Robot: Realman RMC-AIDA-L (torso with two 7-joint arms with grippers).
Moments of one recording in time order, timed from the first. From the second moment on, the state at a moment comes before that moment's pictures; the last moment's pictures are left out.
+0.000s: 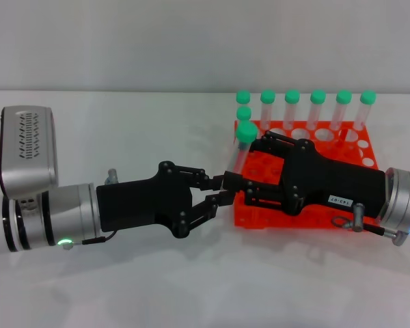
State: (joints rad) left arm -0.80 -2.08 2.85 -0.32 -0.36 1.65 -0.81; right arm 0.59 2.03 -1.49 -0.46 -0.97 -1.43 1.05
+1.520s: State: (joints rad) left arm -0.77 -2.08 2.84 -0.31 -0.40 1.64 -0.82; right arm 0.59 2.03 -1.51 -0.47 -0.94 -1.39 1.01
